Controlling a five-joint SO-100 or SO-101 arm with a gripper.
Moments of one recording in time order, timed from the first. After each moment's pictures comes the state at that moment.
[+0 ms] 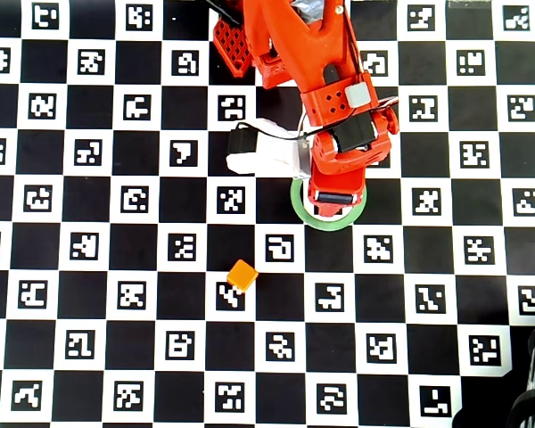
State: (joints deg) arm -19.3 102.8 121.4 66.4 24.8
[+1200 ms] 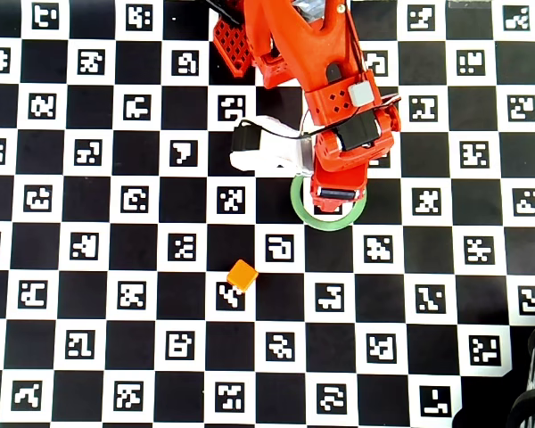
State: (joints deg) arm -20.8 102.8 122.7 65.7 25.9
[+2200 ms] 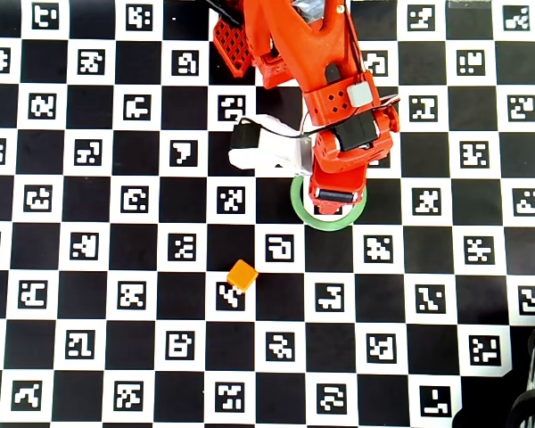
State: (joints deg) arm -20.4 103.3 123.7 65.2 27.7
